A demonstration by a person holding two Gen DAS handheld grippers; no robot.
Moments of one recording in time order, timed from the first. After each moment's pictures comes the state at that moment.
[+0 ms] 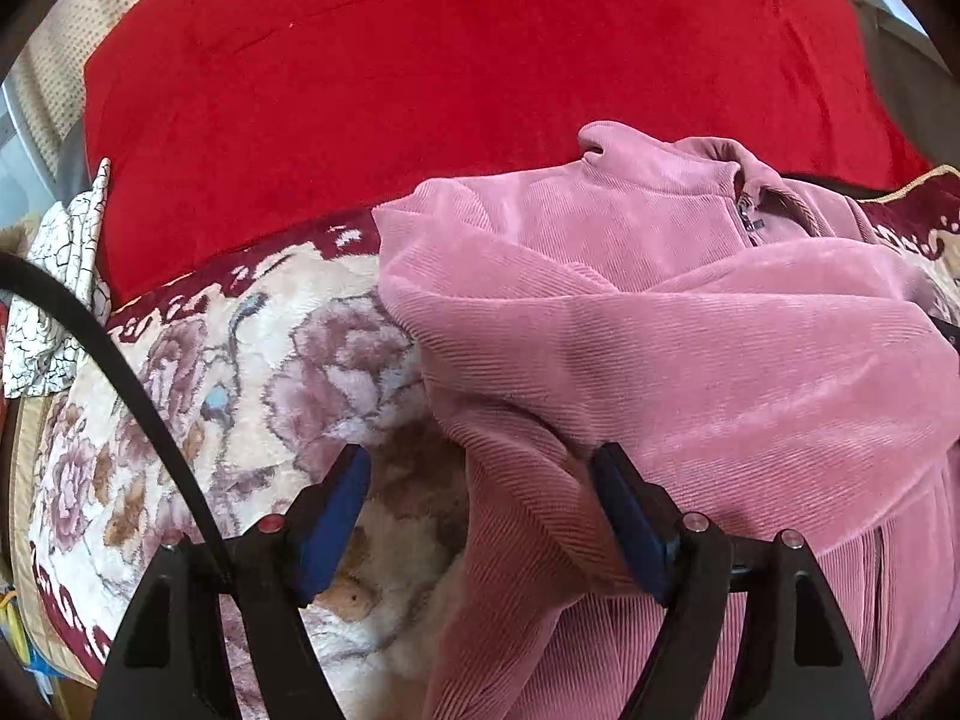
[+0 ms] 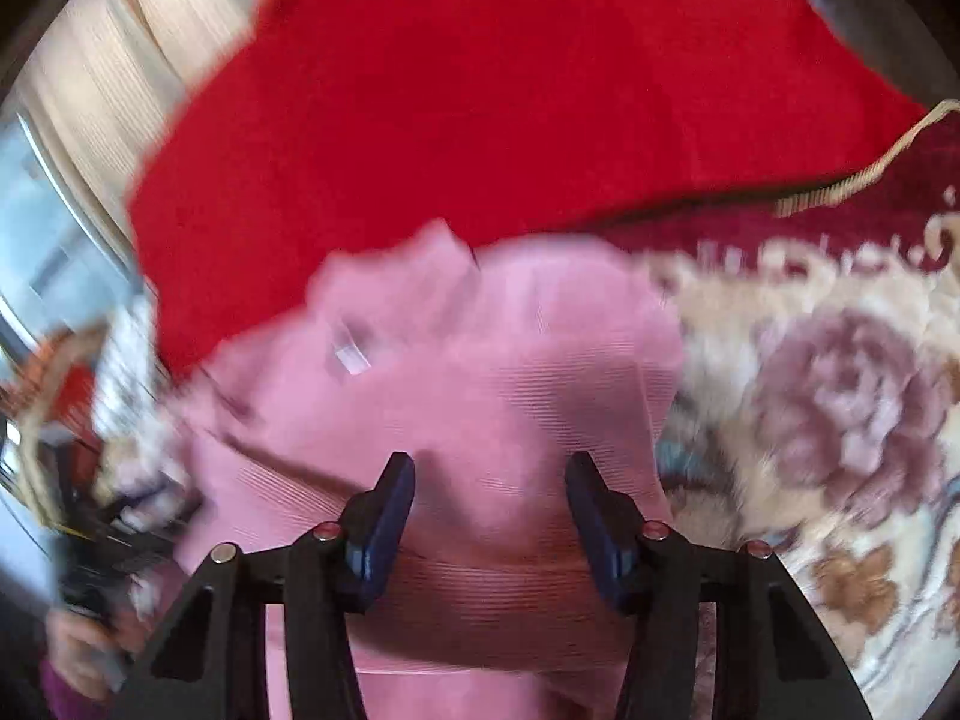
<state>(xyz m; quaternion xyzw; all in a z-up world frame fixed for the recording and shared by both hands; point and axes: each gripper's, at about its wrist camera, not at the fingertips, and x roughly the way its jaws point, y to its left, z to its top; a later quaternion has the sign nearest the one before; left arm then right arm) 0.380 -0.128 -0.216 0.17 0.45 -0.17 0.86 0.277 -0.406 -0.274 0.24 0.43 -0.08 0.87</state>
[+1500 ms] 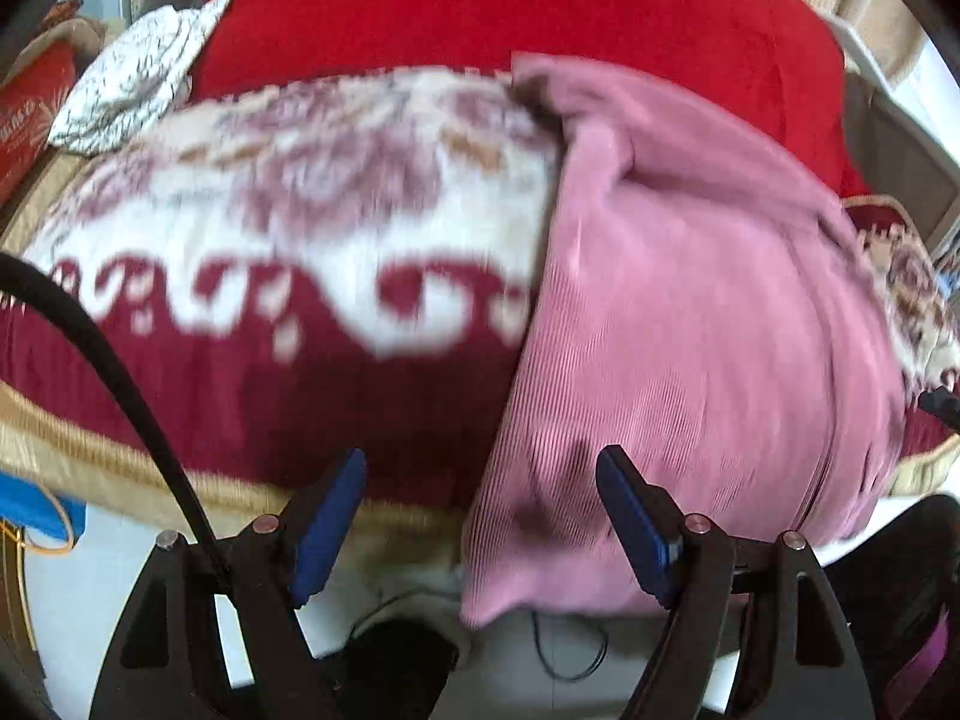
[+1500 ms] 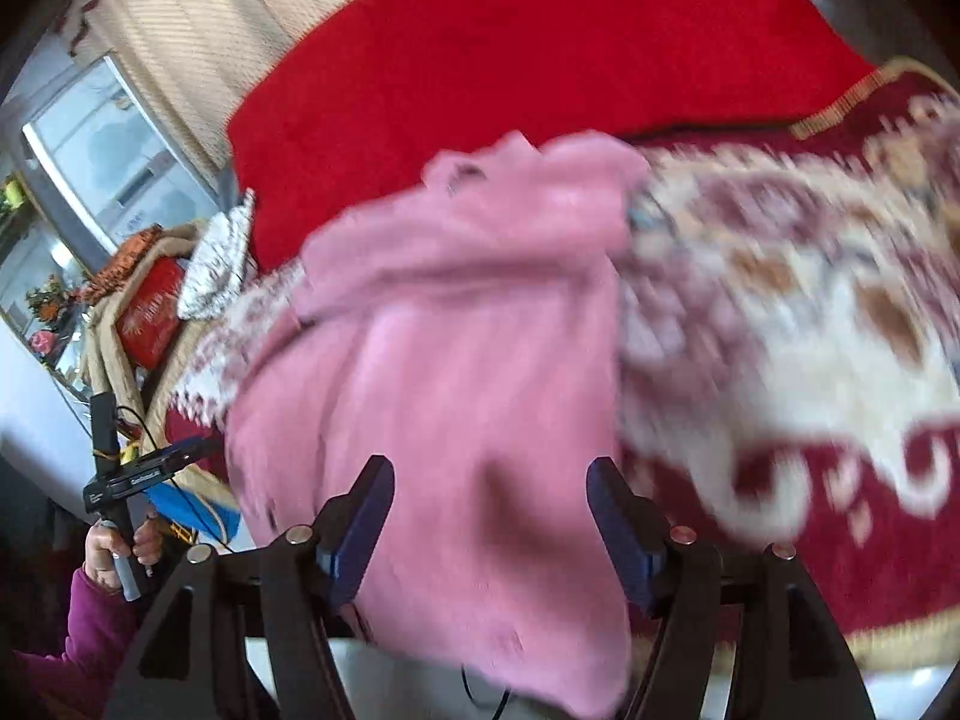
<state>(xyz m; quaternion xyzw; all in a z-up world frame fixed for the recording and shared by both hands) 0.210 0.040 -0.249 0.04 0.50 -0.19 0.84 0.076 -0.352 -0.252 0.23 0.44 0.01 0.87</state>
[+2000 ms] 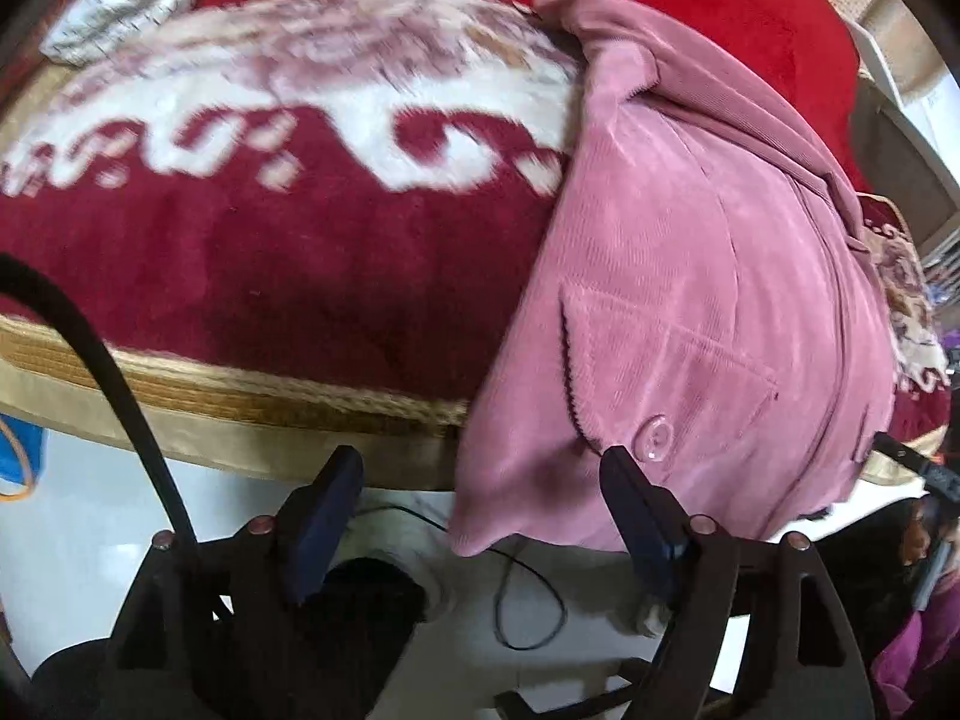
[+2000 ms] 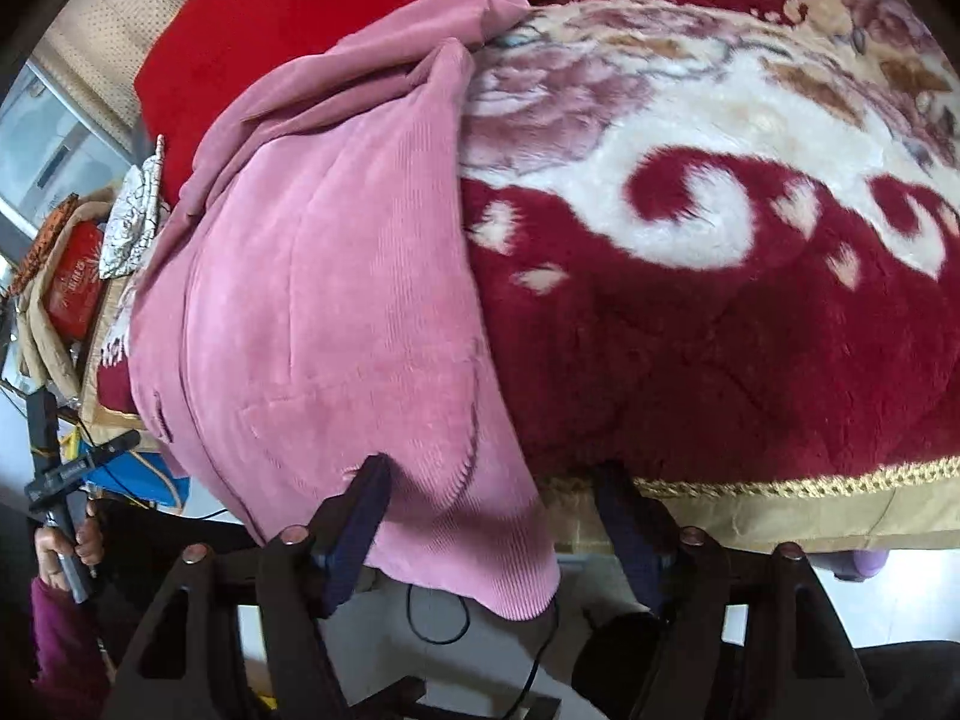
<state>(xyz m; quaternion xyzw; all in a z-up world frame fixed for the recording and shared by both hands) 0.211 0.056 -0.292 -0.02 0.56 -0.21 0.80 0.043 -0.354 -0.321 0.23 0.53 -0.05 0.82</state>
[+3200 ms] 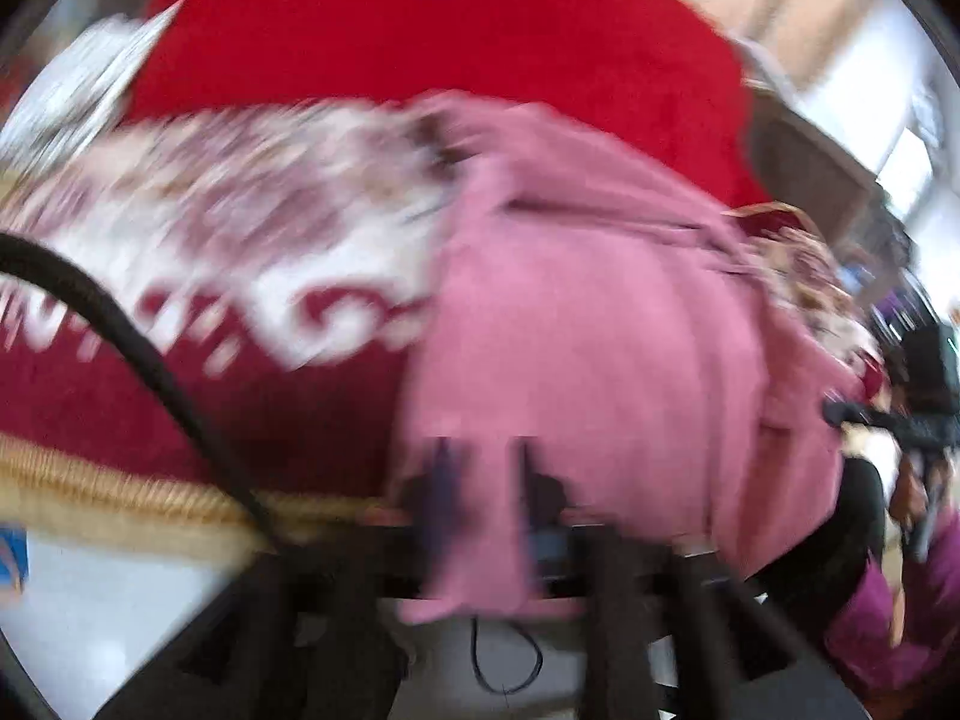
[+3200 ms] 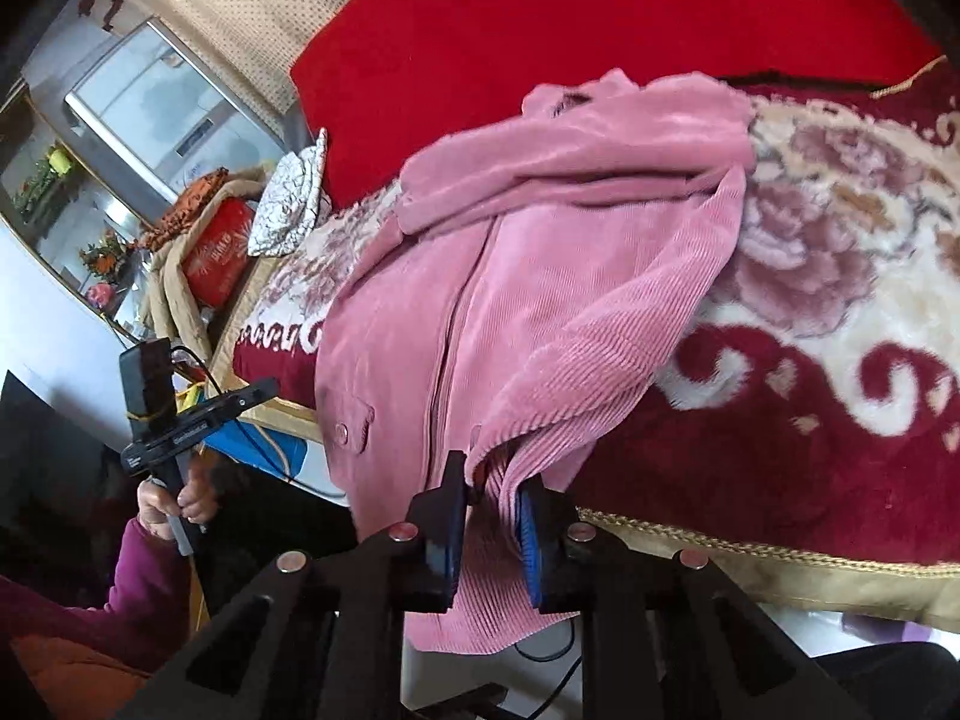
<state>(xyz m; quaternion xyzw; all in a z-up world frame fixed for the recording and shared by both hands) 0.208 0.089 -0.234 -0.02 0.48 -0.27 0.83 0.058 -0.308 -0.220 0.24 0.47 0.11 0.84</state>
